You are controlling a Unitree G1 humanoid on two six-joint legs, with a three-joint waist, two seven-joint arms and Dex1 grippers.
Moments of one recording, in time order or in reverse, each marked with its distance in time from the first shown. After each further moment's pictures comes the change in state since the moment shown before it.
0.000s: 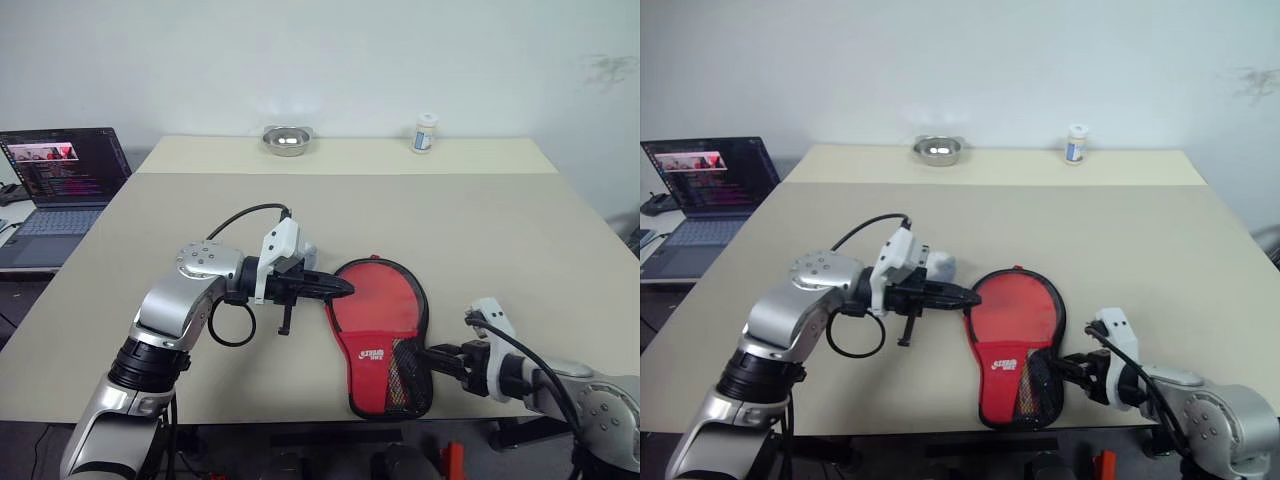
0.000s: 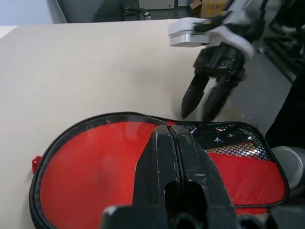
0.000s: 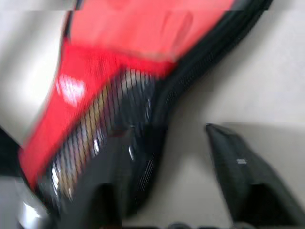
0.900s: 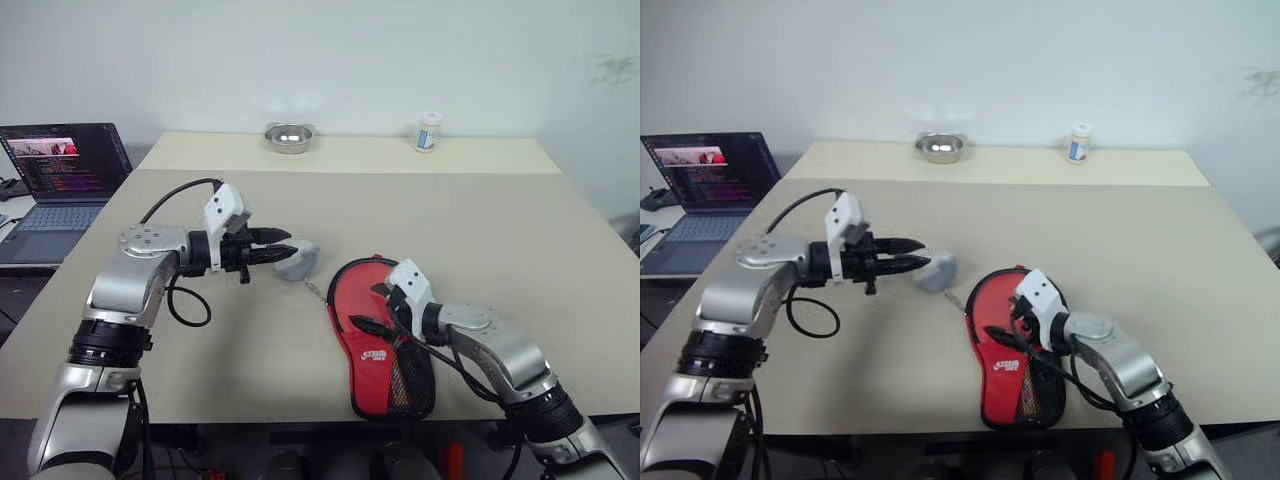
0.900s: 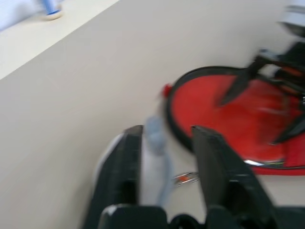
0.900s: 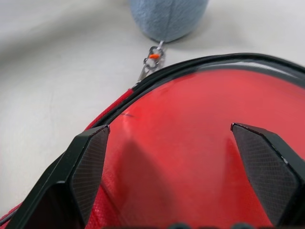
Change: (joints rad) left arm -0.076 0.129 0.121 0.306 0.090 -0.046 0.140; right arm -0.298 0.069 0.584 0.539 -0.409 -0.903 0.155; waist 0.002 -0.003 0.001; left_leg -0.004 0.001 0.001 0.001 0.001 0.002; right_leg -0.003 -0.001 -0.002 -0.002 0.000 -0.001
